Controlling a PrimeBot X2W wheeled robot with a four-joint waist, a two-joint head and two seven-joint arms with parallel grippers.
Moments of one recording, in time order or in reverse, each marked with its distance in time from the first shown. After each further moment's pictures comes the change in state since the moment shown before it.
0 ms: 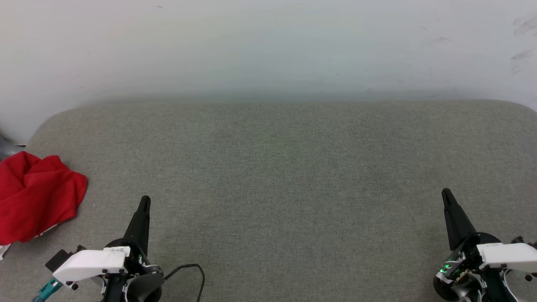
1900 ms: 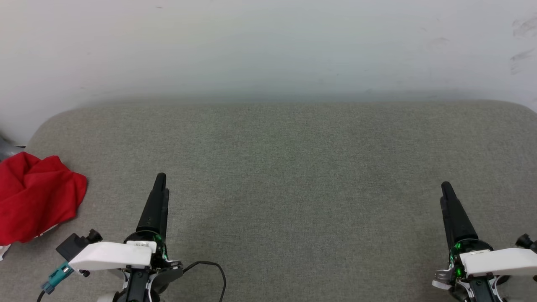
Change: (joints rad) left arm 0.027 0.010 -0.136 -0.146 0.085 0.001 -0.119; right arm 0.066 -0.019 0.084 -0.122 -0.212 0.000 -0.119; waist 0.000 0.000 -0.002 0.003
